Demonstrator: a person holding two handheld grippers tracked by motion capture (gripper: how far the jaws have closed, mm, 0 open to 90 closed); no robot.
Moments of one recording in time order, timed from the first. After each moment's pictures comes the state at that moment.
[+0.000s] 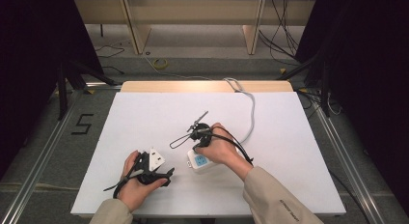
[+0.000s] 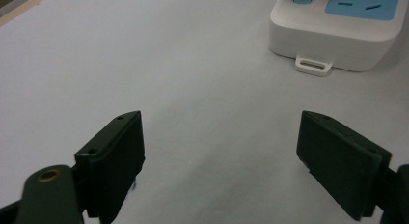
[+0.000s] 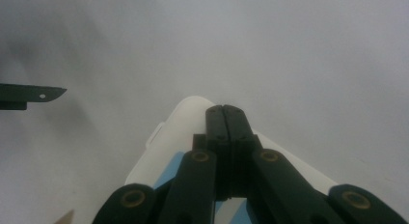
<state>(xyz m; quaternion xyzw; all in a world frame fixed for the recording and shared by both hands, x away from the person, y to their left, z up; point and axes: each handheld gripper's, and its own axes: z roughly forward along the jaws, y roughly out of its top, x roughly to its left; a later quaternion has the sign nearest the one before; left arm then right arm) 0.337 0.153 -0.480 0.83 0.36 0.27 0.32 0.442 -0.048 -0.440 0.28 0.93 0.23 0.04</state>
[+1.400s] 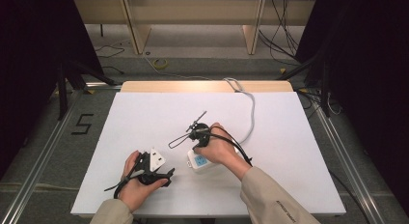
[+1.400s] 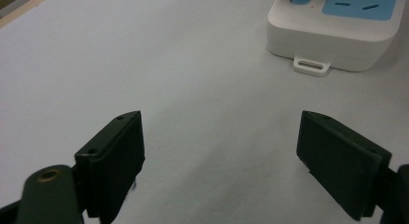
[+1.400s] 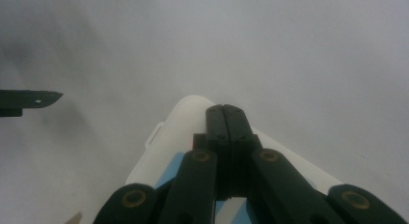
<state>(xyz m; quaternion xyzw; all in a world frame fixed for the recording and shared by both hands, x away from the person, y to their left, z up) 0.337 0.152 -0.479 0.84 0.36 0.27 0.31 0.443 -0.044 -0.440 0.29 0.93 0.21 0.04</state>
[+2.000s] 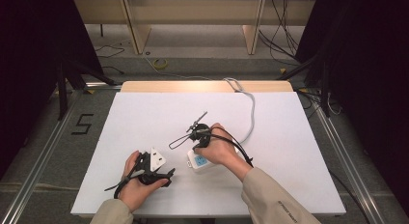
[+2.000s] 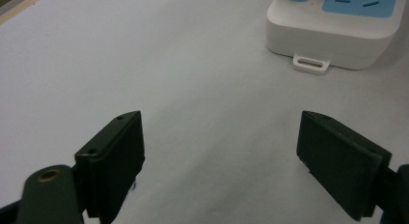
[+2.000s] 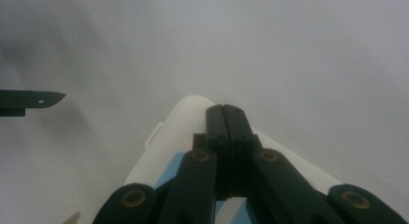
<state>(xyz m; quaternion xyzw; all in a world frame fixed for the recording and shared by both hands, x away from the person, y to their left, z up) 0.337 0.151 -0.481 0.84 0.36 0.27 0.32 0.441 -0.046 -0.440 0.29 0.93 0.22 0.05</state>
